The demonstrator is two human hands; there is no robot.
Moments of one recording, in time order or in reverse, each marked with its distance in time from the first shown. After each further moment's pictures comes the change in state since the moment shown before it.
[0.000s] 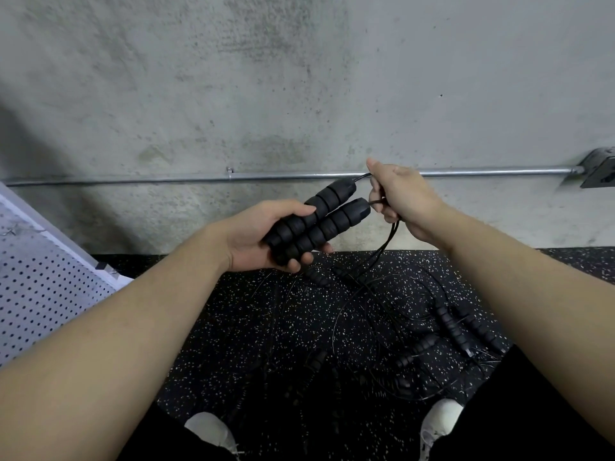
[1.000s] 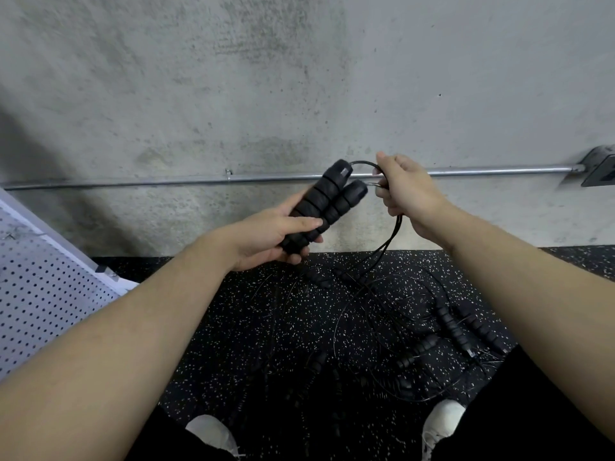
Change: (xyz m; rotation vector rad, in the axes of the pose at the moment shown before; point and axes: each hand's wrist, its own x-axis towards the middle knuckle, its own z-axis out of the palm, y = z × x) left_hand 0.013 -0.004 0.001 0.225 0.150 0.185; right_hand 0.007 0.000 -0.005 0.030 0.138 0.018
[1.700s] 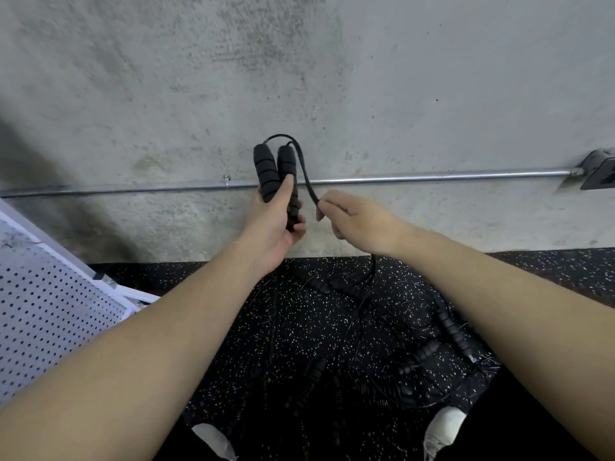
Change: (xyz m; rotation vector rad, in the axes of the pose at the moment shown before) left_hand 0.037 0.004 0.019 -0.623 0.600 0.124; right_hand -0.033 -0.005 0.039 -0.500 -0.401 -0.290
